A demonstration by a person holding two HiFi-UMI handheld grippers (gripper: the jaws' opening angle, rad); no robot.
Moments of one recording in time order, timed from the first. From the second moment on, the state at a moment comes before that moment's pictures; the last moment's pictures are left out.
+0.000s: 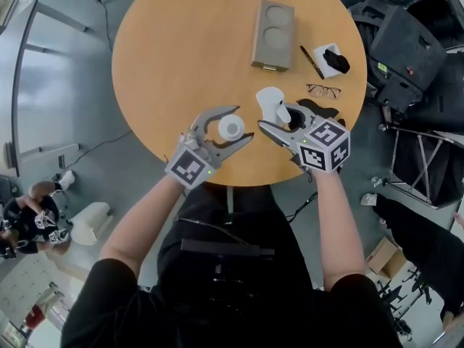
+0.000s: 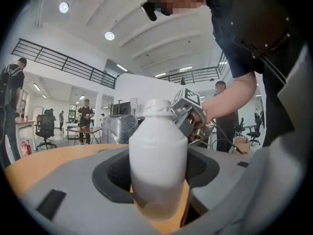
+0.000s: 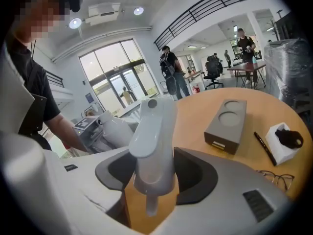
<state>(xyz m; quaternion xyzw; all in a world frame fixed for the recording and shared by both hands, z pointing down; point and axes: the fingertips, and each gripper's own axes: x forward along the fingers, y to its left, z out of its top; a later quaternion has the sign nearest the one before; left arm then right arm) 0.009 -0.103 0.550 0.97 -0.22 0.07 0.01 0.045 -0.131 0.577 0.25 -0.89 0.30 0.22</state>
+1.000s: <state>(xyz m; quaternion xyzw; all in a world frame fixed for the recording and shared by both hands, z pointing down) 0.038 -0.136 0.748 0.97 -0.23 0.10 0.04 0.075 -0.131 0.790 0.29 -0.83 0.38 0.29</state>
